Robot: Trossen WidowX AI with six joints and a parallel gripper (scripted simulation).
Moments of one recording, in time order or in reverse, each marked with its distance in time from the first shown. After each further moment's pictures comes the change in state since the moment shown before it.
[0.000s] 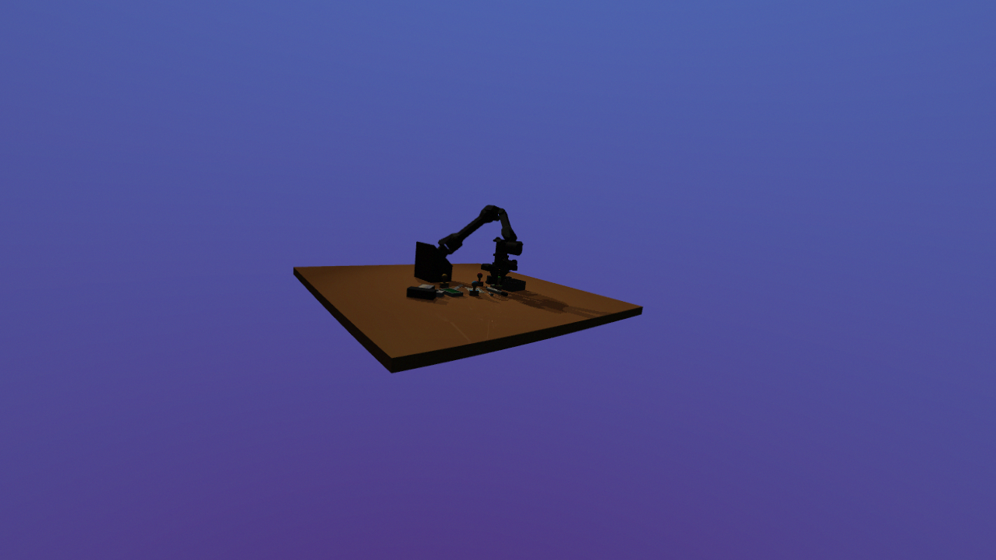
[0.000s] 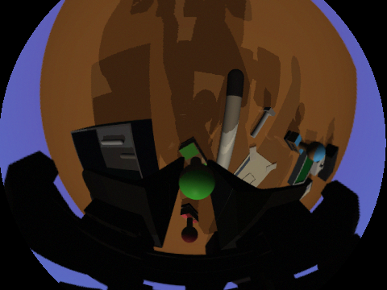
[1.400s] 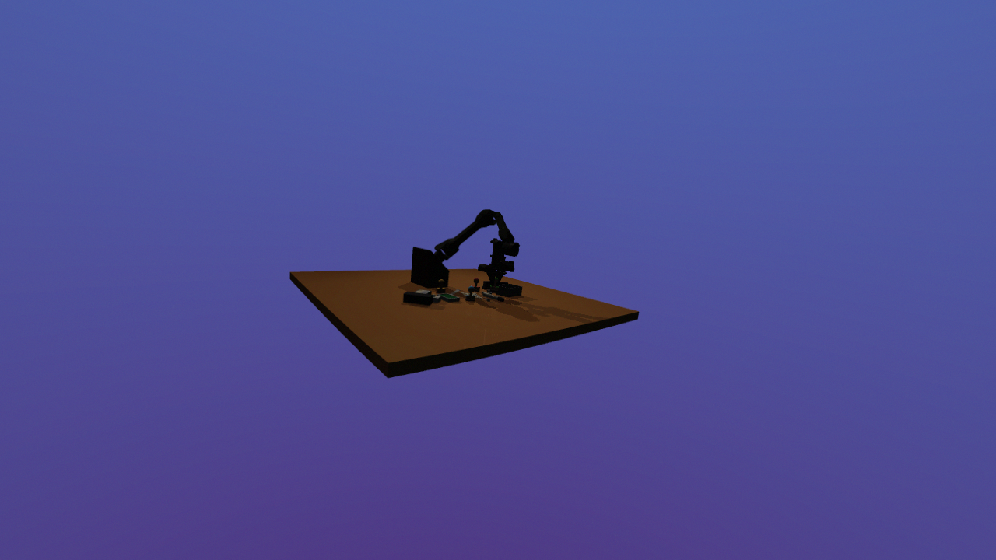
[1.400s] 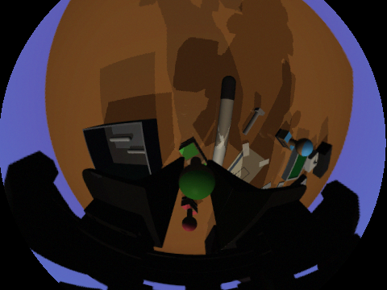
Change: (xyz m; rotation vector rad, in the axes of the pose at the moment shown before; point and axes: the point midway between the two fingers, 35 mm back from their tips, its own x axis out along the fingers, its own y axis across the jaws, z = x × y) arm -0.020 -0.001 0.001 0.000 0.001 -0.002
